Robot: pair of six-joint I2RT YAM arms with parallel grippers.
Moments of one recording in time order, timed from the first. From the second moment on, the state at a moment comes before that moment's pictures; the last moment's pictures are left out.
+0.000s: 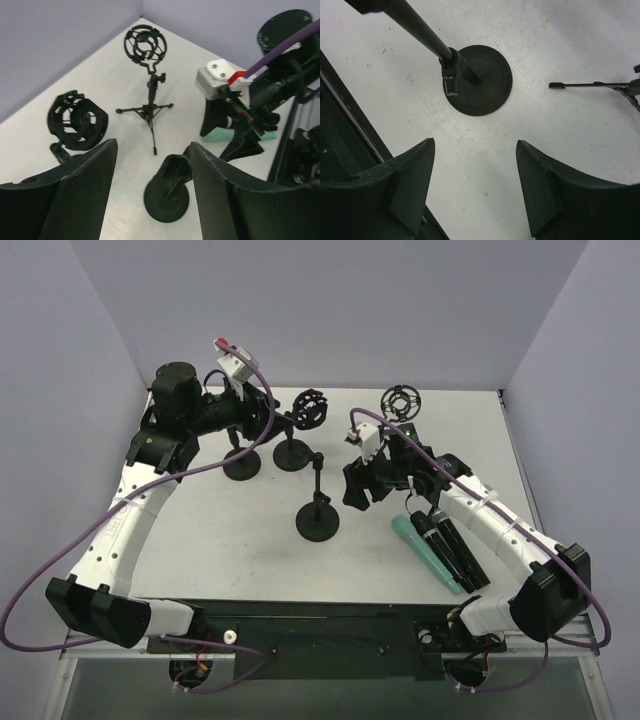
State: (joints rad) left arm -0.33 1.34 1.52 -0.35 0.68 0.00; right arm 0.55 1.34 1.15 -0.57 -0.36 -0.09
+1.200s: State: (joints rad) left arm -0.43 1.29 1.17 -0.07 0.78 -0.13; right arm 0.68 1.23 1.10 -0.56 -0.32 -0.39
